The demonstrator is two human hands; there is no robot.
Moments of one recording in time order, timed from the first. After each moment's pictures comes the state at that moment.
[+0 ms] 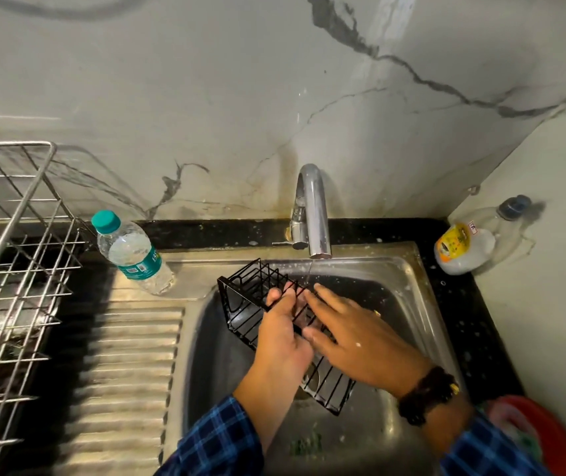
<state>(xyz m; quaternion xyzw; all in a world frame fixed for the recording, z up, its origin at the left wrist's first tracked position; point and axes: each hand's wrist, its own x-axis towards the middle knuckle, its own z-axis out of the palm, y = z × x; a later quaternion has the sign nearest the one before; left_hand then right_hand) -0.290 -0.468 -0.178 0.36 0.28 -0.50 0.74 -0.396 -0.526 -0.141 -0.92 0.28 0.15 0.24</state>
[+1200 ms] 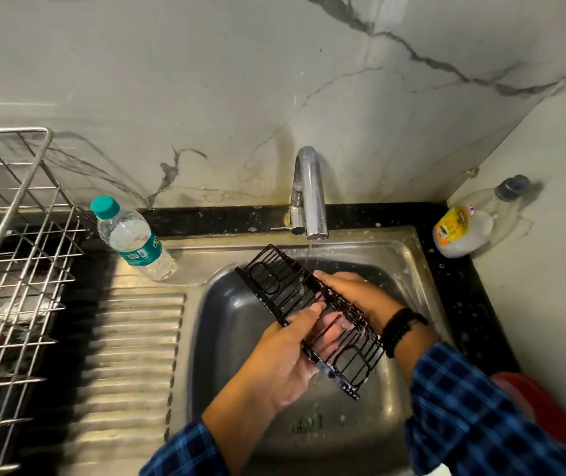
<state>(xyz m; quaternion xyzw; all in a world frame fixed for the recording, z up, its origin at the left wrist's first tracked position) -0.306 -0.414 -0.137 0.47 0.13 -0.64 0.60 -0.382 -0.564 -0.181 -0.60 0.47 0.07 0.64</state>
